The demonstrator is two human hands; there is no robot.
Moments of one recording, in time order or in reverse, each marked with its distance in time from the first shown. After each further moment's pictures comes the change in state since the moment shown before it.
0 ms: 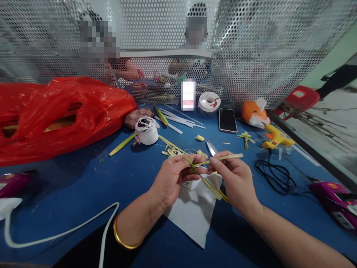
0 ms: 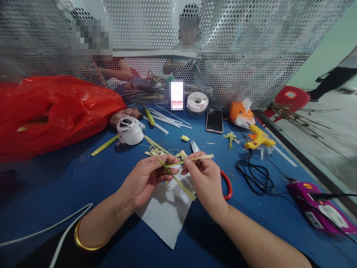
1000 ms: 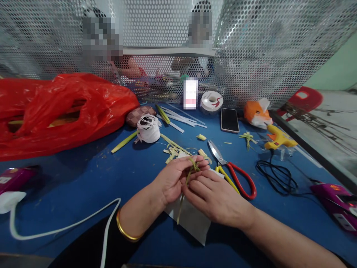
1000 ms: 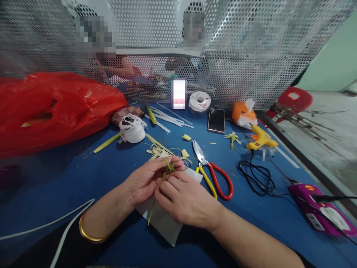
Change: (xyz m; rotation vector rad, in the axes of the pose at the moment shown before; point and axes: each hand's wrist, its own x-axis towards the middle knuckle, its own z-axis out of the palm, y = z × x) left_hand 0.007 -0.004 -0.001 -0.215 0.022 -0.250; right_hand -0.017 -0.006 0.009 -1.038 -0.720 -1.199
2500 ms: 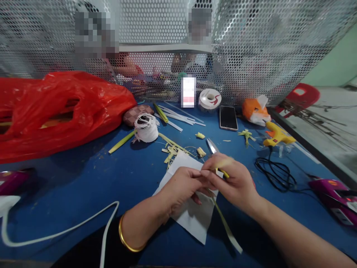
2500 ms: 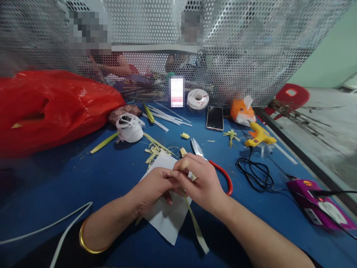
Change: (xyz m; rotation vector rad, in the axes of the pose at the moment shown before) left_hand -0.006 -0.020 0.000 0.653 -0.088 0.004; right_hand -0.006 0.021 -0.018 0.639 0.314 0.621
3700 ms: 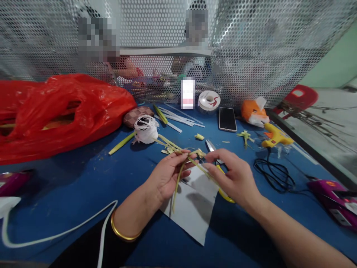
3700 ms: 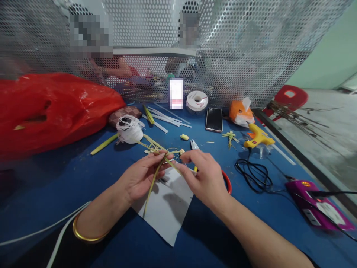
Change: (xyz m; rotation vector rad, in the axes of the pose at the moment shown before) left_hand 0.004 0.022 -0.023 -0.583 0.262 0.053; right_hand 0.000 0.008 -0.002 -0.243 0.073 0.241
